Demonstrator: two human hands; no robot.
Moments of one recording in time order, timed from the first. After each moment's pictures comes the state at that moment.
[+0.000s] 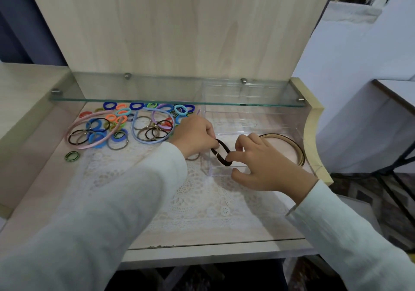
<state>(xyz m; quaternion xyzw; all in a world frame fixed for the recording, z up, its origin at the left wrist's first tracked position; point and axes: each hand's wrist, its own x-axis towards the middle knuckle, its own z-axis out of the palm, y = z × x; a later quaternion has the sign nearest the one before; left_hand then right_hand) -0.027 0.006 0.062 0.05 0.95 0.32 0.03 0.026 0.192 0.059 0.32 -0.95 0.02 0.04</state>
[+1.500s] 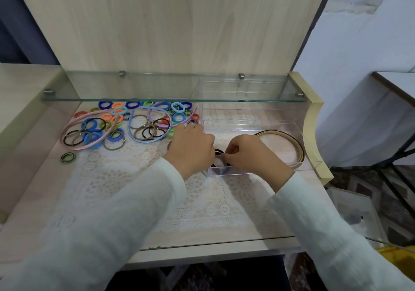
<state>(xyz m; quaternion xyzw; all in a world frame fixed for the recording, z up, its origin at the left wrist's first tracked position) 0.007 0.015 0.063 0.14 0.99 -0.04 -0.02 0.003 0.166 0.055 0.08 -0.97 0.24 -0.08</state>
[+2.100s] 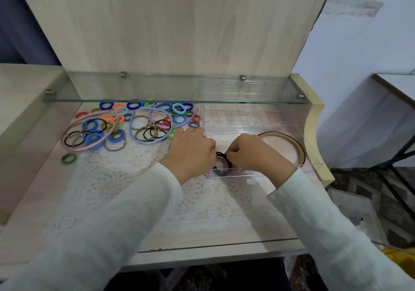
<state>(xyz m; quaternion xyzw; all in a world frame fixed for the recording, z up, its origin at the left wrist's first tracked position) 0.012 0.009 0.062 0.15 0.99 0.02 0.00 0.002 0.157 0.074 0.05 -0.97 0.21 -0.16</state>
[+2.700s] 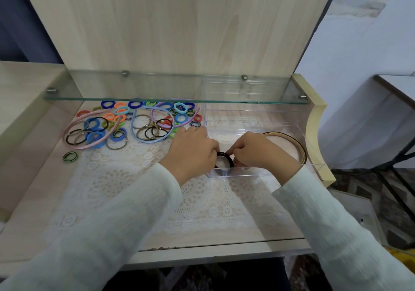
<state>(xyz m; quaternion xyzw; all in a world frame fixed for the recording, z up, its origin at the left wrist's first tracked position) 0.014 0.004 0.059 0.17 0.98 0.05 -0.02 0.004 0.162 0.084 0.04 -0.95 0.23 -0.18</state>
